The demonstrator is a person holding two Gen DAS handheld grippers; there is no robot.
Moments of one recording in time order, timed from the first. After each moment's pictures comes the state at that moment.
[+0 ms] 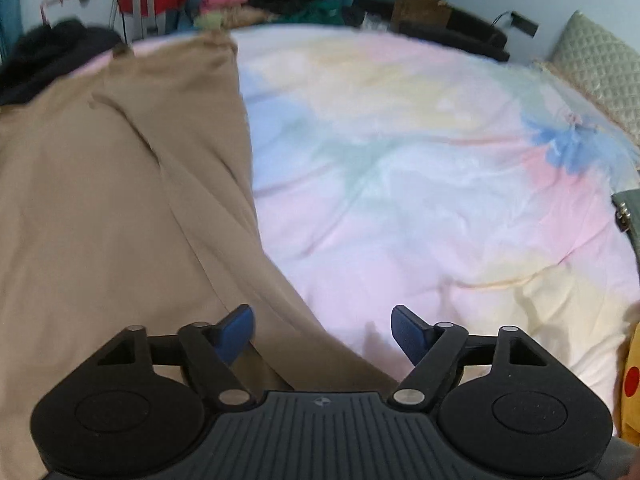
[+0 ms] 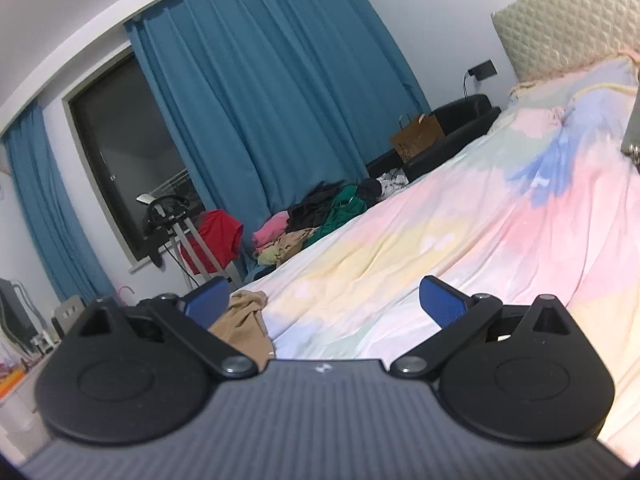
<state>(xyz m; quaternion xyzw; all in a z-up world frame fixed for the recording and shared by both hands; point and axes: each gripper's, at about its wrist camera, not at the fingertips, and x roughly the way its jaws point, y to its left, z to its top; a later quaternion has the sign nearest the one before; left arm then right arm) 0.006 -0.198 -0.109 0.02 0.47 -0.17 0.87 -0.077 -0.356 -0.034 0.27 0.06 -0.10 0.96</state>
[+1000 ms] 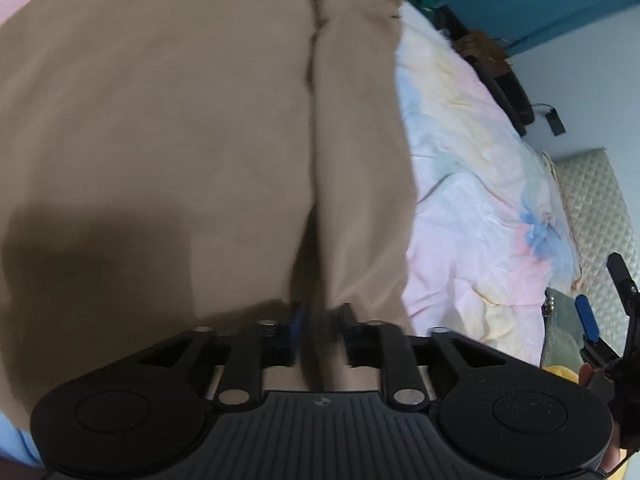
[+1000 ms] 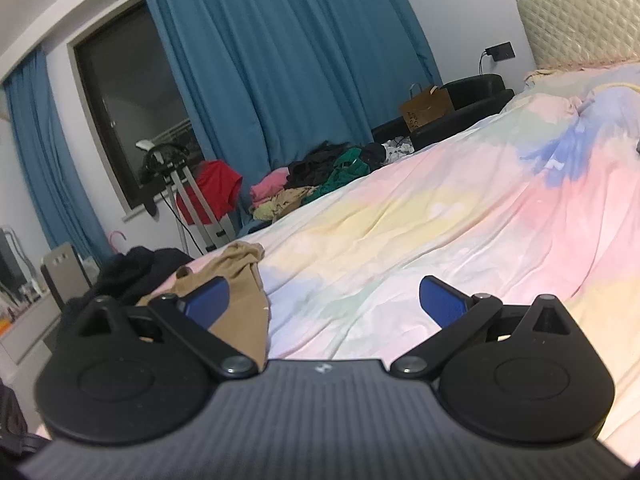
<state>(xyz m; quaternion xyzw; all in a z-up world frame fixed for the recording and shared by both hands) 0.014 0.016 -0.148 -0.26 0.56 -0.18 0.76 -0.054 -0.326 -0.042 0.22 0.13 -0.09 0.96</state>
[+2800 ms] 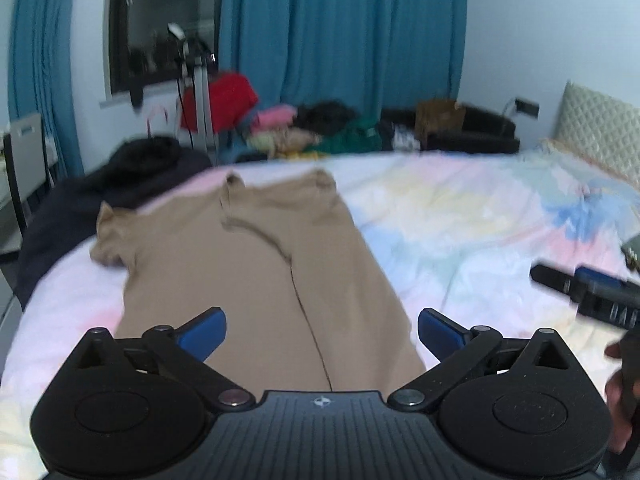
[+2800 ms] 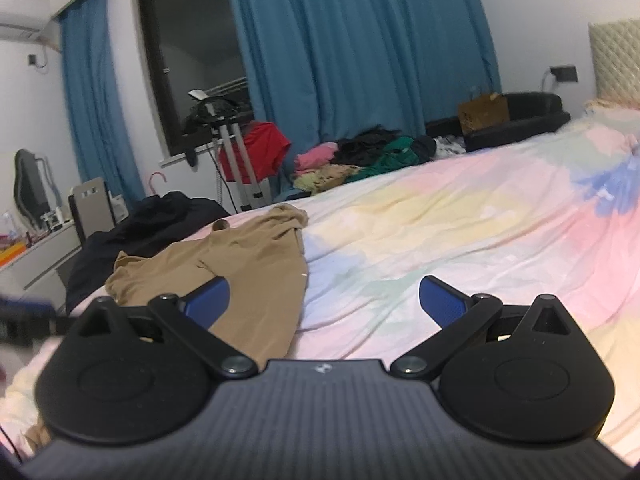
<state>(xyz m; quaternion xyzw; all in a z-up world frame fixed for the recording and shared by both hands) -0.046 -0.040 0.013 0.04 0.28 -0.14 0.95 -0.046 -0.281 -0.037 0.13 0.15 -0.02 0.98</state>
